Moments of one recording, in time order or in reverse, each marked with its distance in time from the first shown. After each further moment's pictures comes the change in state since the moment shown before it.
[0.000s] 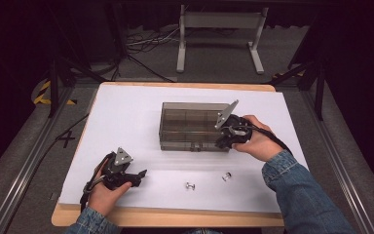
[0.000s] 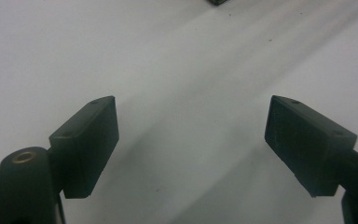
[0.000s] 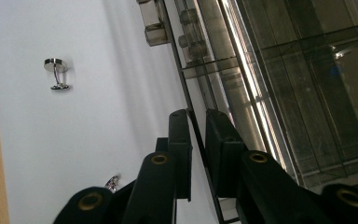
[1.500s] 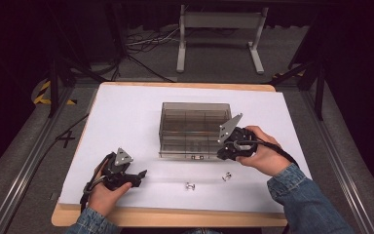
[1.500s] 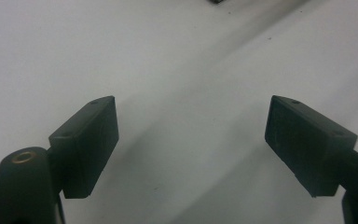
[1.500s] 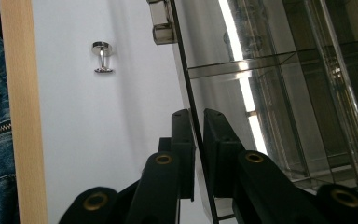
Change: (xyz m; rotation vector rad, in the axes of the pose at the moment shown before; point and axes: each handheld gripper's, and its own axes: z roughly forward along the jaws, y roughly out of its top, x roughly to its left) left arm 0.000 0.000 0.000 0.006 0.002 0.005; right arm 0.039 -0.010 -0.011 -0.004 0.000 -0.081
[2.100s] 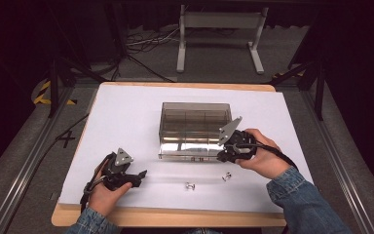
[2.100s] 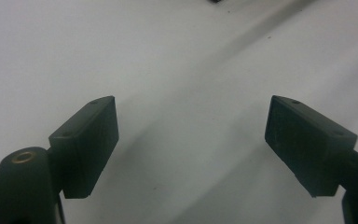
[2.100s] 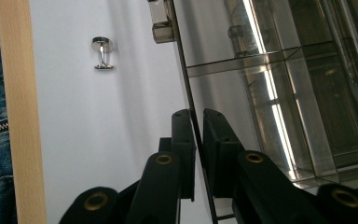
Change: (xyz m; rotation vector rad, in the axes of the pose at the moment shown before) left arm -0.001 0.000 0.001 0.002 -0.003 -0.003; right arm 0.004 -0.004 0.006 -0.005 -0.011 0.003
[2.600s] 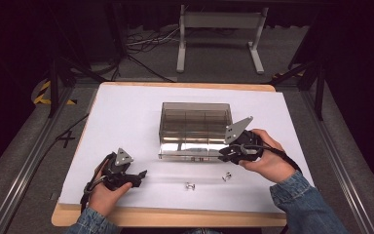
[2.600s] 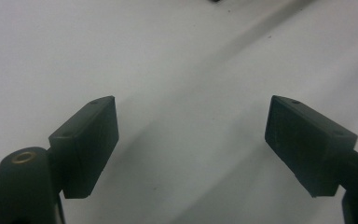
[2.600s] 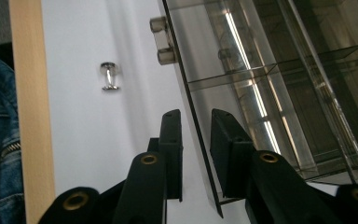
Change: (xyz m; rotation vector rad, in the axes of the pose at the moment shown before) left arm 0.000 0.000 0.000 0.006 -0.003 0.001; right arm 0.010 -0.007 -0.020 -0.118 -0.038 0.034
